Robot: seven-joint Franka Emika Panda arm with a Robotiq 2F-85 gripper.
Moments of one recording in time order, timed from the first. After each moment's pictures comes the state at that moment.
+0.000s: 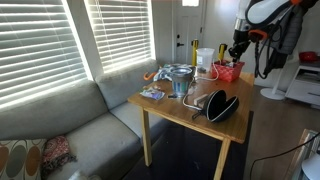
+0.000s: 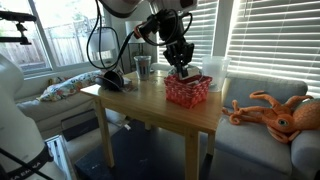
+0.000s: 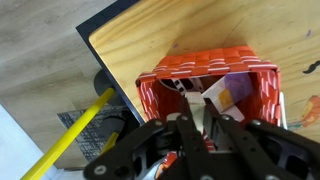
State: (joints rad) arm -0.19 -0.37 -0.08 -2.43 -0.33 2.27 0.11
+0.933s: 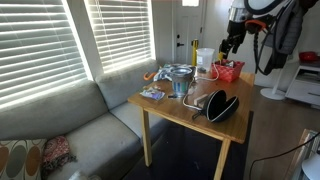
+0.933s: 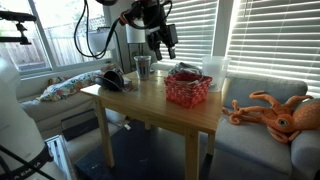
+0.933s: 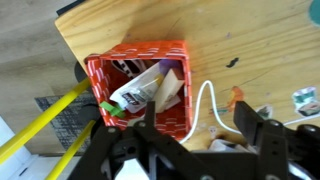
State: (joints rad) arm -0.08 -0.46 -0.01 -2.40 -0.26 2.14 0.11
